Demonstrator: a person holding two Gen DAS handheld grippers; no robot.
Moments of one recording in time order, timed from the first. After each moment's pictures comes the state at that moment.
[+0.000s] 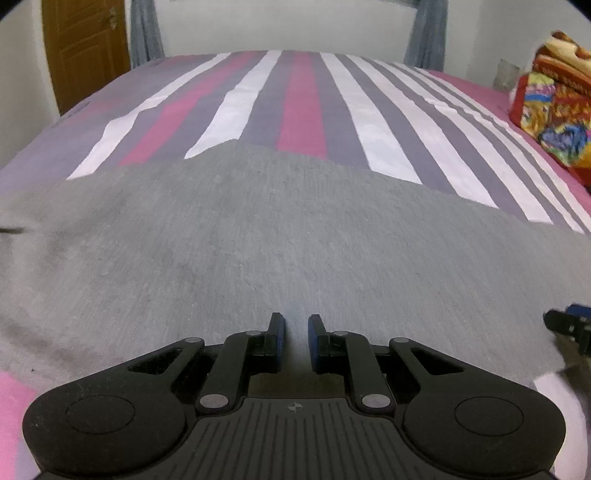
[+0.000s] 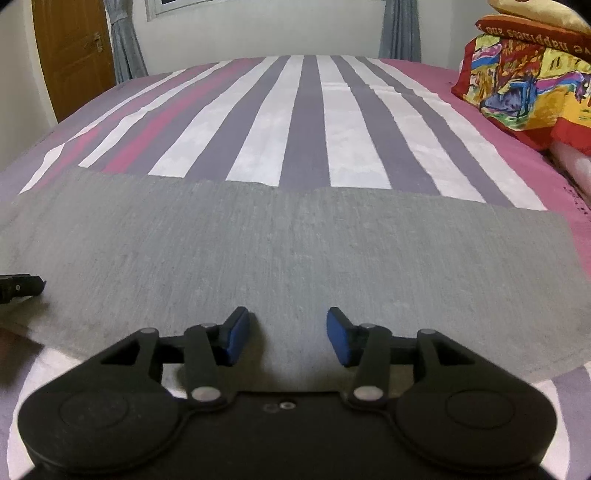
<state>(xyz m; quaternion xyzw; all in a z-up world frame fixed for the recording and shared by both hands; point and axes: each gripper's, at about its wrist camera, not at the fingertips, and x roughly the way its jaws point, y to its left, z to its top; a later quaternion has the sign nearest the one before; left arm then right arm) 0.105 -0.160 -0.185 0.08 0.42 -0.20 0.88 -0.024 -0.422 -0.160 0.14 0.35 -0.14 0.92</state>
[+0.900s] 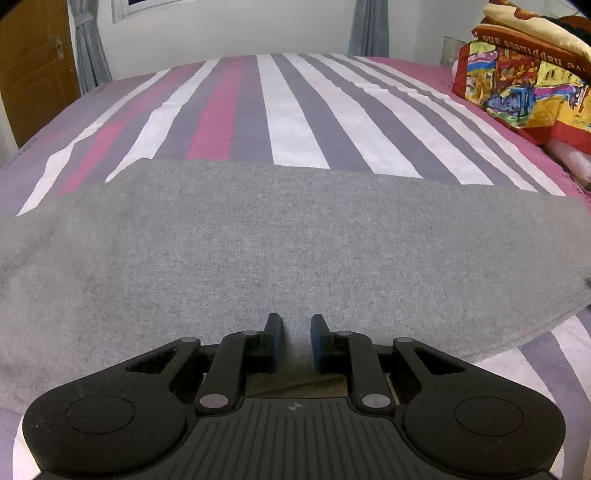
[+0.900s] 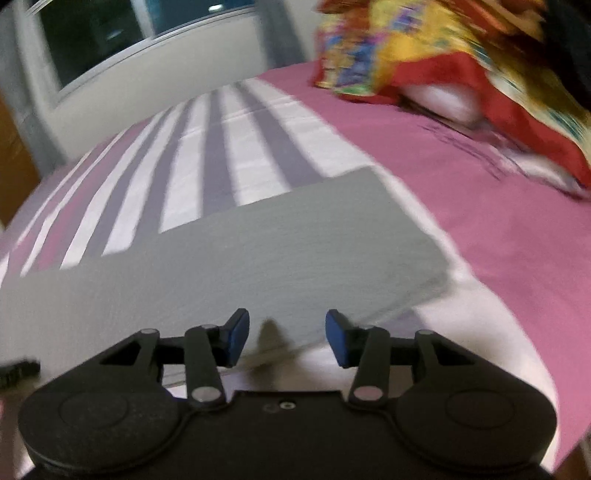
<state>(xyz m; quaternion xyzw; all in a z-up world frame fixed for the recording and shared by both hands) 0.072 -0.215 -0.187 0.12 0.39 -0.26 0.87 -0.143 -0.534 -0.164 0.30 0.28 -0.25 0.88</state>
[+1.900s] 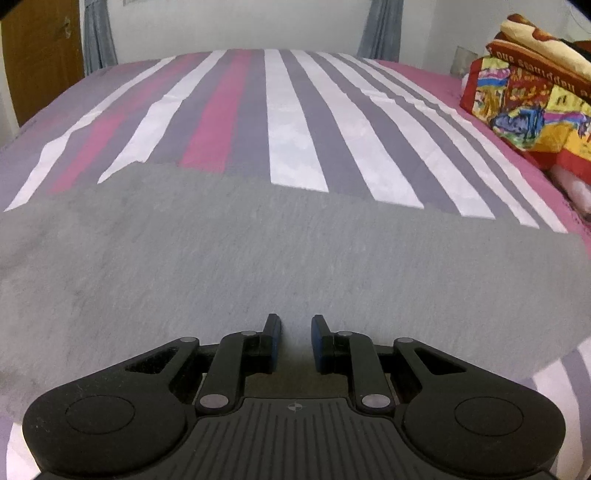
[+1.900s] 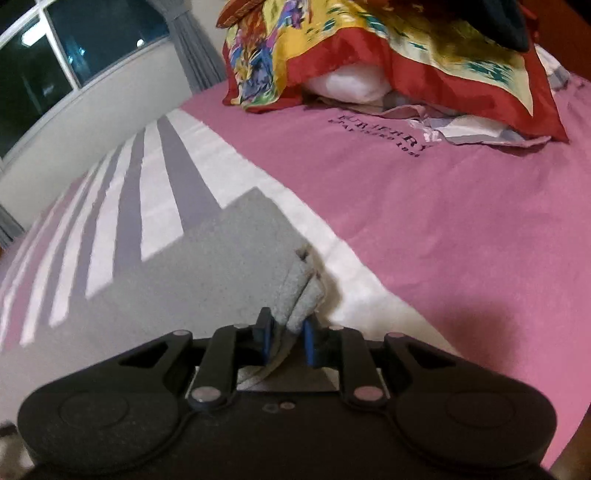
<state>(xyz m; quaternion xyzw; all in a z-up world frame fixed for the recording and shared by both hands) 0.094 -0.228 -0.173 0.08 0.42 -0.25 0.87 -0.166 -0.586 -0.193 0.36 0.25 -0.33 0.84</state>
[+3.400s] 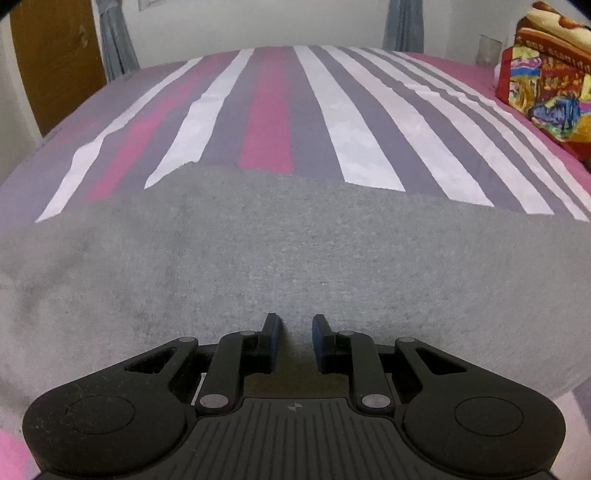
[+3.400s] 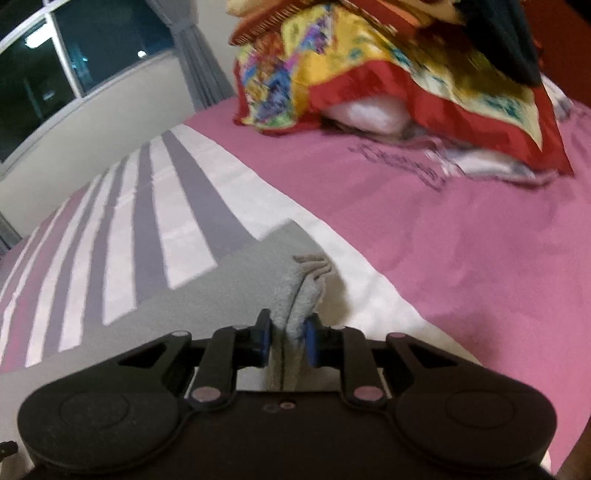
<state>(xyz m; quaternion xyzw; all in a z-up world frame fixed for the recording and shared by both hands) 0.130 -0.199 -0.182 0.12 0.42 -0.21 0.87 -0.138 -0.571 -0.159 0.34 0.22 -0.34 0.85</state>
